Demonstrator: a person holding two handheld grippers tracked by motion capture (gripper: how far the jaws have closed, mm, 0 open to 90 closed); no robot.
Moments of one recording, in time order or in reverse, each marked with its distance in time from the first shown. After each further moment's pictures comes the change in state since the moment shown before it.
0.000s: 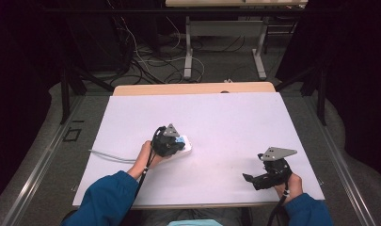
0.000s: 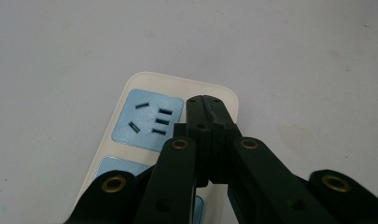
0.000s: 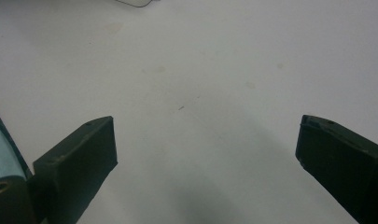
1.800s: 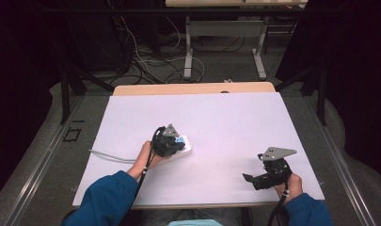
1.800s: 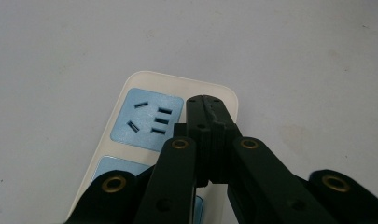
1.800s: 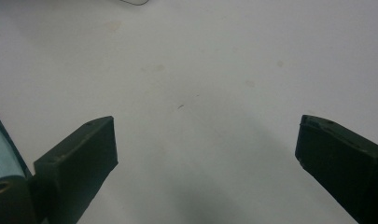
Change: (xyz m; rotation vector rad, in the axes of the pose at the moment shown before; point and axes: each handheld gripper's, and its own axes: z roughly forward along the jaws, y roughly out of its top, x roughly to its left) left arm 0.001 -0.002 0.001 -0.001 -0.008 0.000; right arm 0.001 0.000 0.001 0.001 -0.002 0.015
